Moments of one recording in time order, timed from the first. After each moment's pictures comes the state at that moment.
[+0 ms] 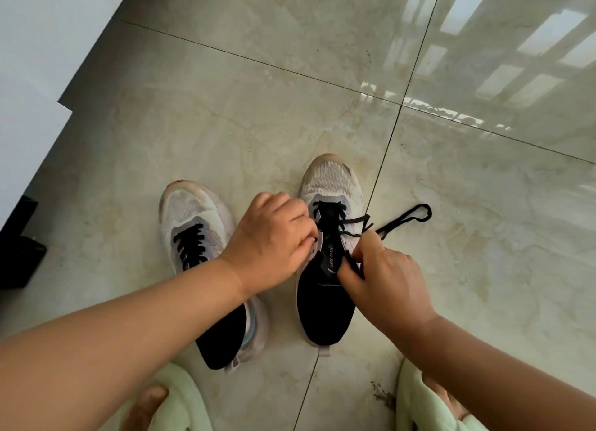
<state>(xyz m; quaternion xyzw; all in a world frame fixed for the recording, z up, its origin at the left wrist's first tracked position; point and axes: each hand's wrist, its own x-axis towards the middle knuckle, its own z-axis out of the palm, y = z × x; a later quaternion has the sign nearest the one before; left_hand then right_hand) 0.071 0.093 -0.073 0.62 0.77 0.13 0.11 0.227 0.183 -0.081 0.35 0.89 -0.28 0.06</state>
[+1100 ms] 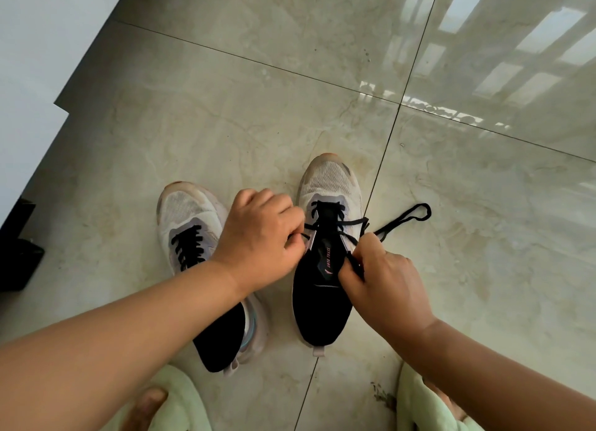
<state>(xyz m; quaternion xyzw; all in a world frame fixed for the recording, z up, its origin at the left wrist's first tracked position) 0.067 0.091 -0.077 0.56 0.81 0.12 0.08 0.229 0.180 -0.078 0.34 0.88 -0.31 0.03</state>
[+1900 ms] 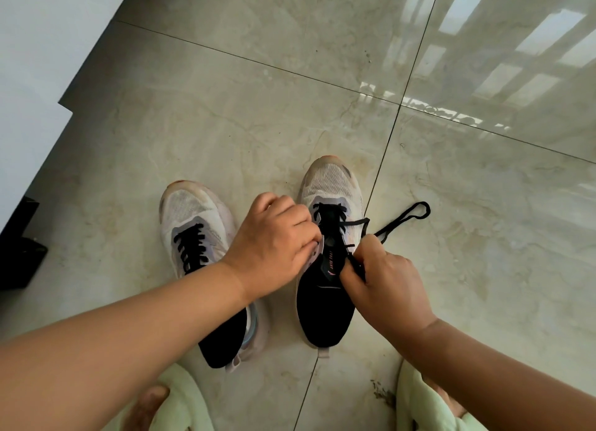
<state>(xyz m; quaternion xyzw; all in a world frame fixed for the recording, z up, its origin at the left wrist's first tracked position) 0.074 0.091 -0.074 0.62 0.76 0.14 0.10 0.231 0.179 -0.074 0.34 0.88 -0.32 0.02</state>
